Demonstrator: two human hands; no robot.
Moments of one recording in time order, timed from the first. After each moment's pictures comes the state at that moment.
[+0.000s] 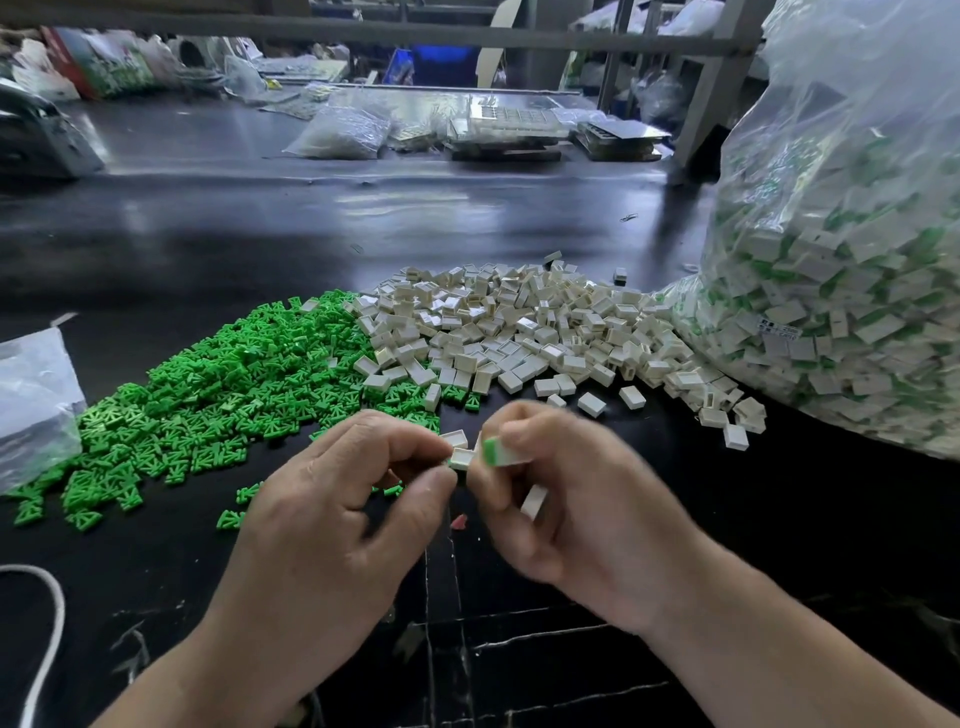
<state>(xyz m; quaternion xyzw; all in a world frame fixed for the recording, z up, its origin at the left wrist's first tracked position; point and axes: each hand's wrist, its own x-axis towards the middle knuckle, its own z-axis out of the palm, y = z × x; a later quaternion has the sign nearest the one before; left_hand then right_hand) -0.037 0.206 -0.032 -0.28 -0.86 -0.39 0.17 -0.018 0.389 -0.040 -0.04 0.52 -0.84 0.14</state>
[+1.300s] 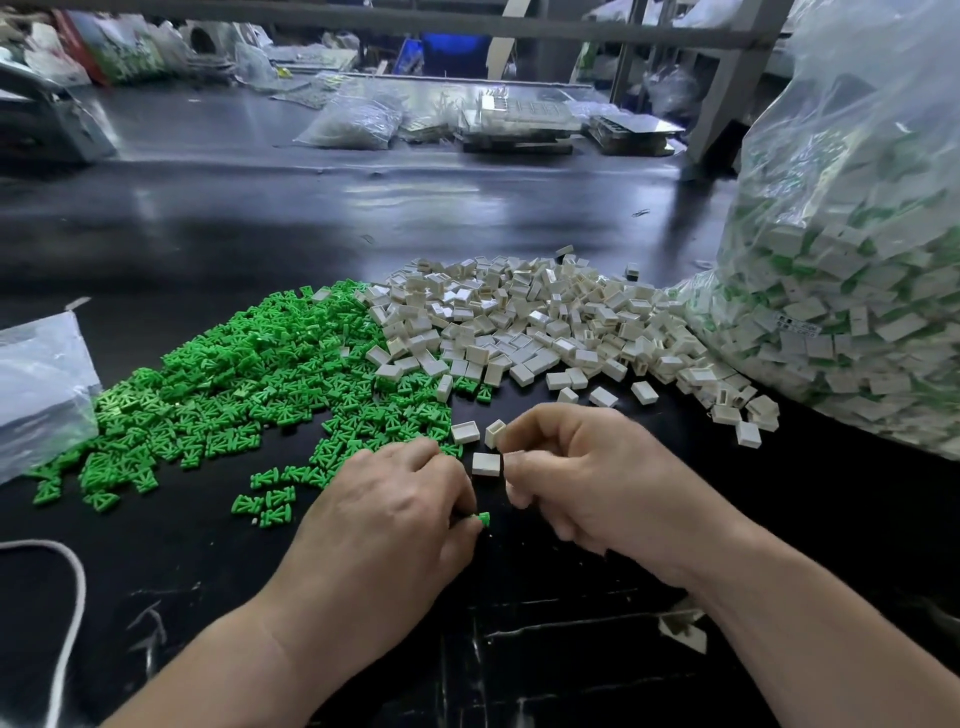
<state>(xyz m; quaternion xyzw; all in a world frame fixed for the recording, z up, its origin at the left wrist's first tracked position) -0.047 0.213 -0.056 -0.33 -0.93 -0.16 0.08 -0.026 0.407 -0.048 0.03 0.82 -0.57 0.08</state>
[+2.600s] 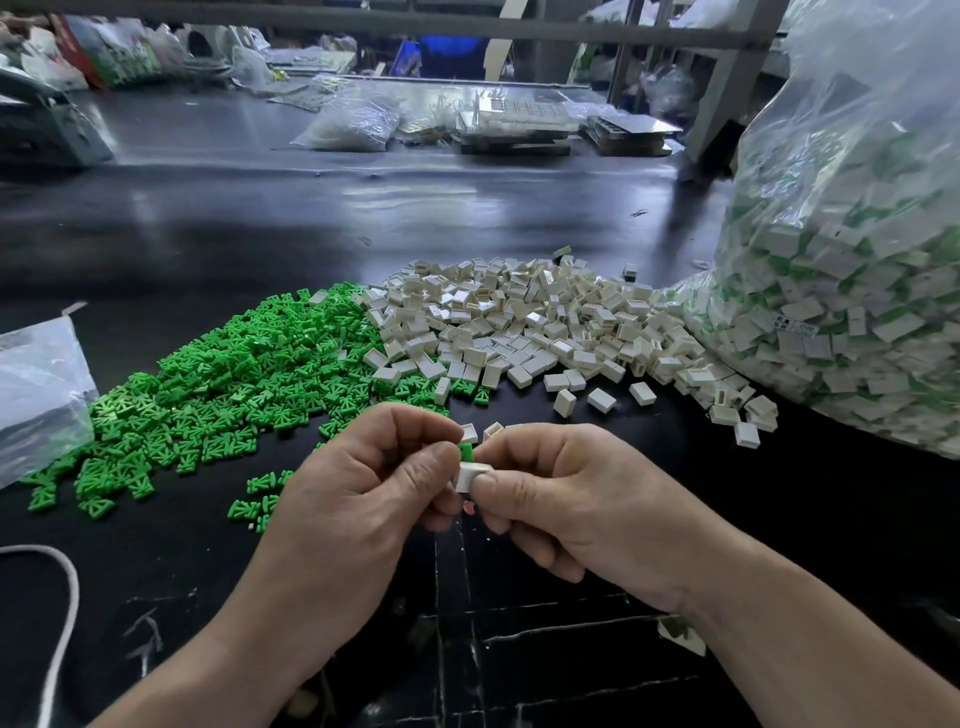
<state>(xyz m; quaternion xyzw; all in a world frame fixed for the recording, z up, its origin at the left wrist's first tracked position) -0.046 0.209 -0.047 -0.17 -0.71 -0.68 -0.08 -0.018 0.399 -0.040 -0.07 0.74 -0.65 0.16</state>
